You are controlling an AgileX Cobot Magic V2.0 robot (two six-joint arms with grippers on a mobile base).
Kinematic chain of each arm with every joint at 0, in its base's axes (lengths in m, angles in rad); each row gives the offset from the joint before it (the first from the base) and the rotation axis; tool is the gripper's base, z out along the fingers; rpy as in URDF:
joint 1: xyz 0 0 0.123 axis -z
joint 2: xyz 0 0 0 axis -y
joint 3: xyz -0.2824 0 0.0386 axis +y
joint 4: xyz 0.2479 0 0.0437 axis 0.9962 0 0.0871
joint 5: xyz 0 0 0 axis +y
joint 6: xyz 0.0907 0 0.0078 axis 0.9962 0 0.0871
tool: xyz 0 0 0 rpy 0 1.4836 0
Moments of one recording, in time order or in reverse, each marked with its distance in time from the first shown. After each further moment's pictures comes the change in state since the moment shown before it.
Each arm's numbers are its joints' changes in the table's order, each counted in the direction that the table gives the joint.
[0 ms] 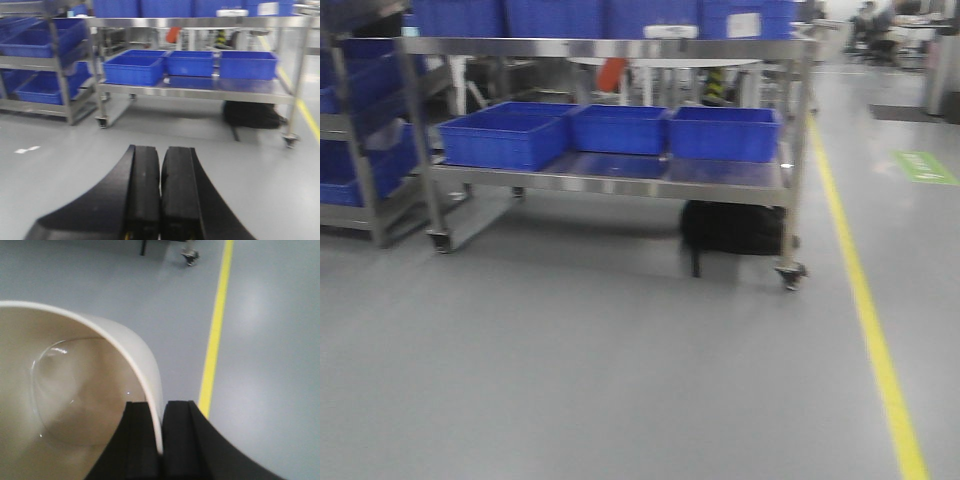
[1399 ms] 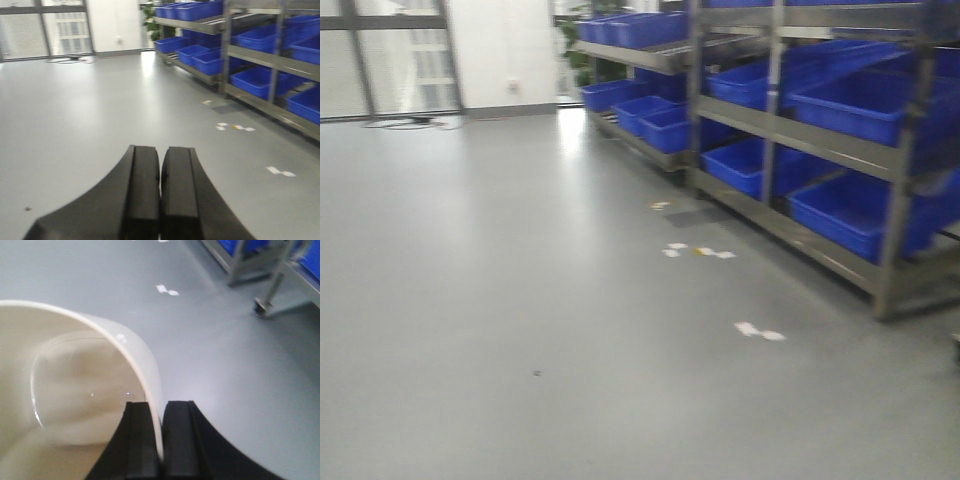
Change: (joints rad) left arm 0.000 0.000 0.000 0.000 0.000 0.000; right arm 0.000 0.000 0.000 0.000 0.002 0.000
